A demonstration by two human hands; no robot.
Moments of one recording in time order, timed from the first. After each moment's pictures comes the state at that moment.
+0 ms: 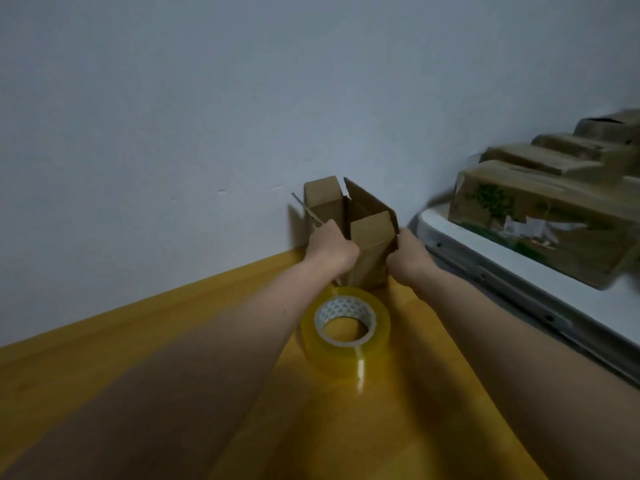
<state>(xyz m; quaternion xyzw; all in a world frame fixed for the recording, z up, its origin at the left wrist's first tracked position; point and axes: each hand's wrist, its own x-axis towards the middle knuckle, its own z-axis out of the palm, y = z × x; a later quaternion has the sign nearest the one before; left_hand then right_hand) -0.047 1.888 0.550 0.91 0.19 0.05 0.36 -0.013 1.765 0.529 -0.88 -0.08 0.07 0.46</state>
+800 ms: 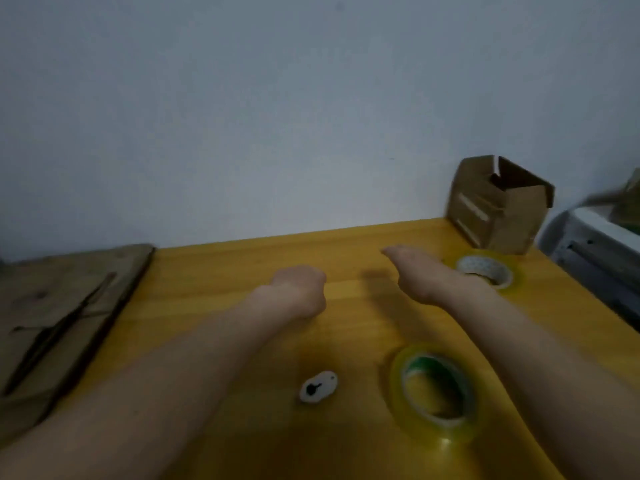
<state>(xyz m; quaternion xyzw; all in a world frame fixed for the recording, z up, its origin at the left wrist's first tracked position) -0.345 2.012 0.544 0.95 0.27 -0.14 -0.01 -0.221 1.864 0.553 -0.88 -0.46 0.08 0.07</state>
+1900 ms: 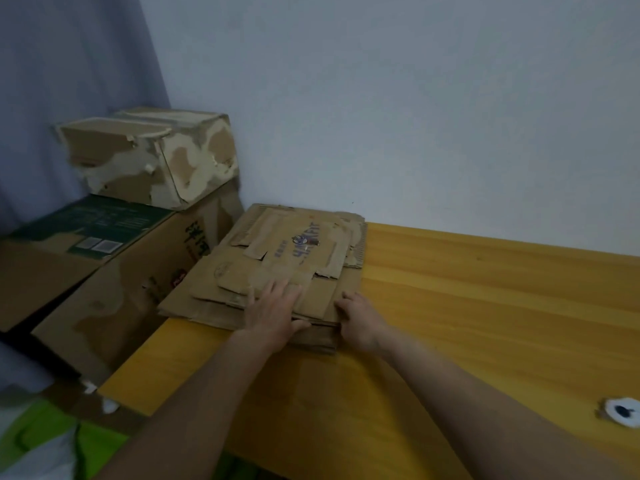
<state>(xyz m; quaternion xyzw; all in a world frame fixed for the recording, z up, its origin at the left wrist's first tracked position) -0.771 2.231 0.481 0.87 0.48 -0.01 -0.01 -0.623 2.146 0.495 -0.75 -0.59 0.25 0.14</state>
